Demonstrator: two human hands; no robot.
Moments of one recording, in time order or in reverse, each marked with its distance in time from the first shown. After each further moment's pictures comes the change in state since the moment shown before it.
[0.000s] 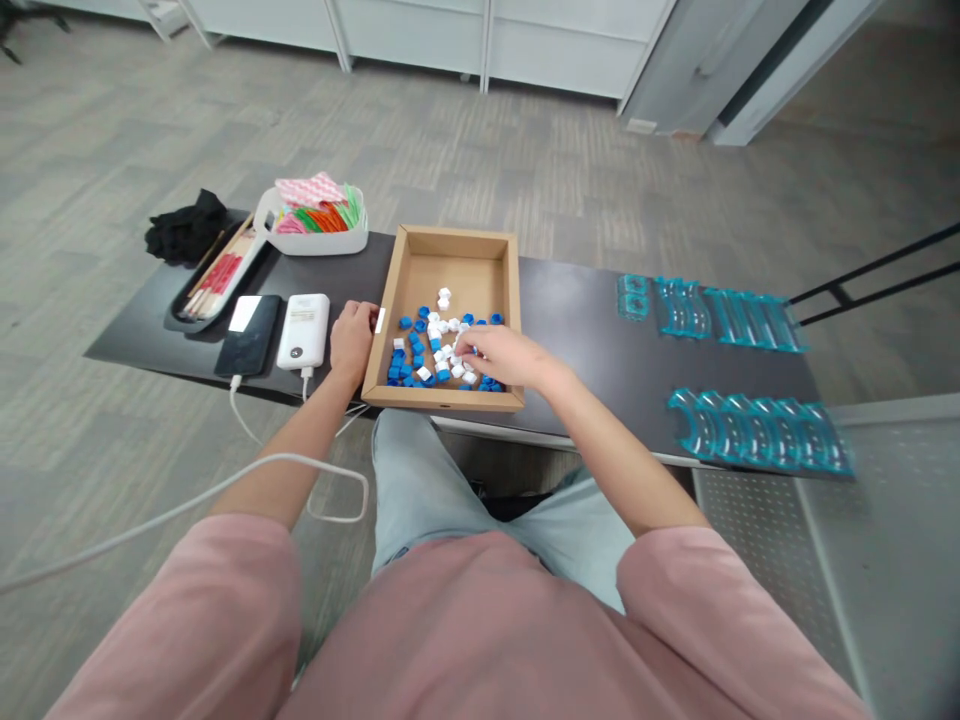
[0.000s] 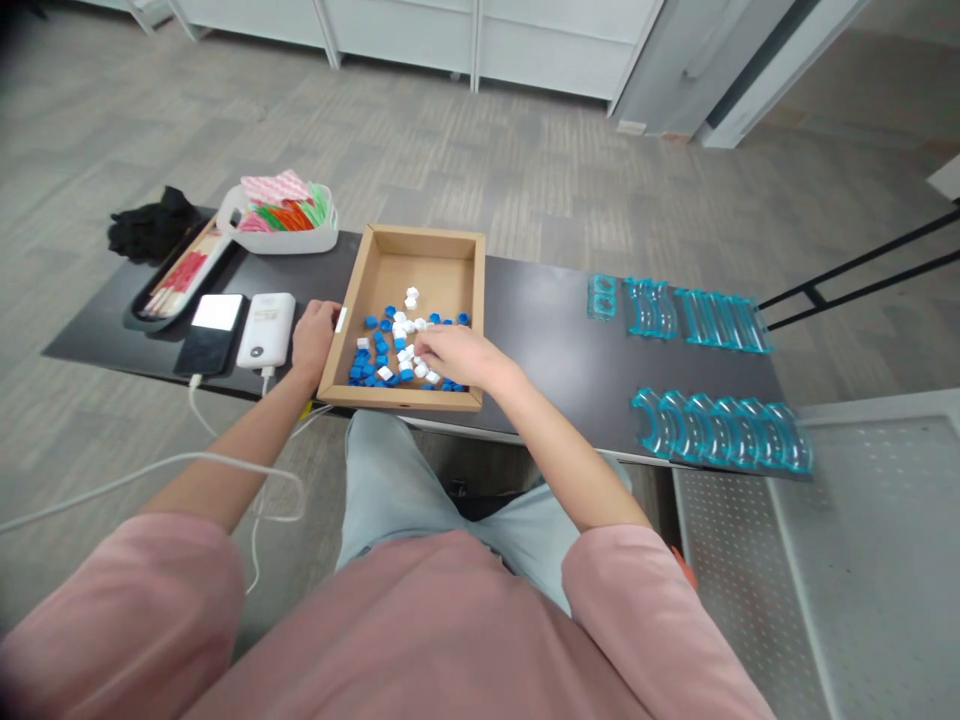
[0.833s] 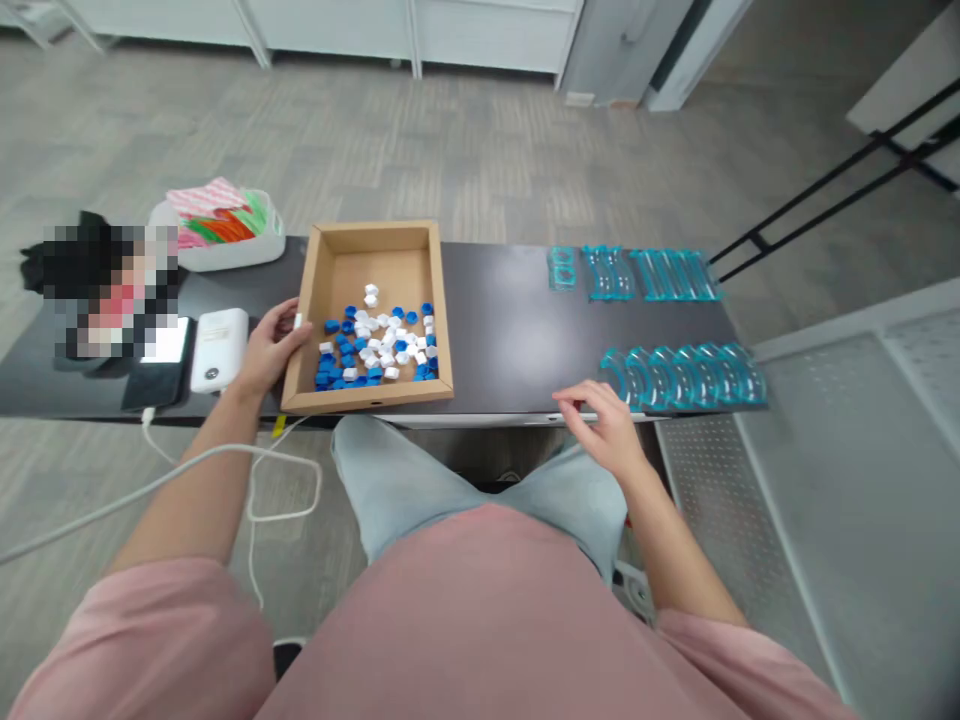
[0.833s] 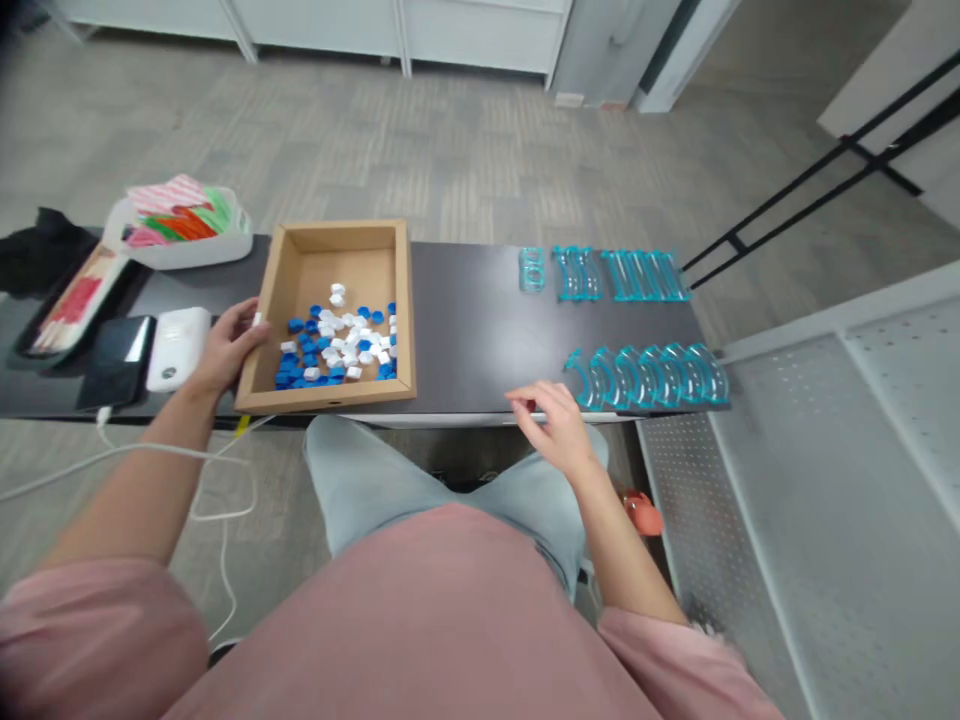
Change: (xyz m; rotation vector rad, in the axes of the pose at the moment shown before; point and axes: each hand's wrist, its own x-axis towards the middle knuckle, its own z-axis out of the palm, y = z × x) left_hand -0.004 -0.005 -0.015 -0.557 -0.084 -0.138; right_hand -0.288 0.021 0.030 0.051 0.521 0.459
